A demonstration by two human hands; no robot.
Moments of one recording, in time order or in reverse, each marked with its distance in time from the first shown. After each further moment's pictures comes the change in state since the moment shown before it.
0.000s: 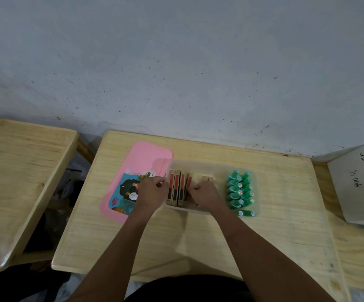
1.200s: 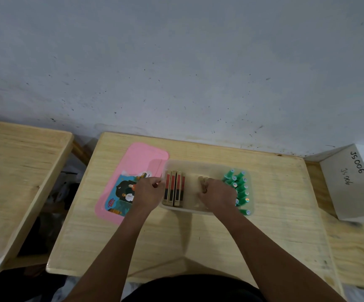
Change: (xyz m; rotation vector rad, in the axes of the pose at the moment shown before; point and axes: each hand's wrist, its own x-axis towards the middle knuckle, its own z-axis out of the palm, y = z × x) left_hand 0.002 -0.002 0.002 0.022 0.003 0.036; right_hand -0.022 0.015 -0.032 -0.517 0.325 -0.113
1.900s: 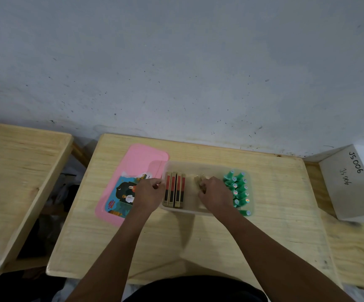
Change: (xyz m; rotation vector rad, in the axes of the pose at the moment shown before) left_hand 0.000 -0.002 0.000 -0.036 -0.007 -0.011; right_hand 0.007 0.003 0.013 0.143 -0.009 -0.082
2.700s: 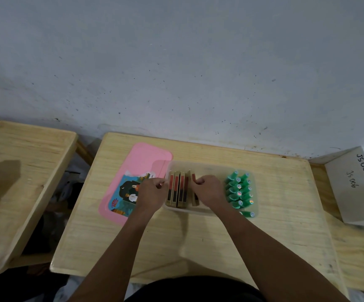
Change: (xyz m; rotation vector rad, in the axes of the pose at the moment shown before) left_hand -0.002 0.003 -0.002 0.018 0.003 0.010; right_hand 0.008 -0.030 -0.004 0.380 -0.089 0.185
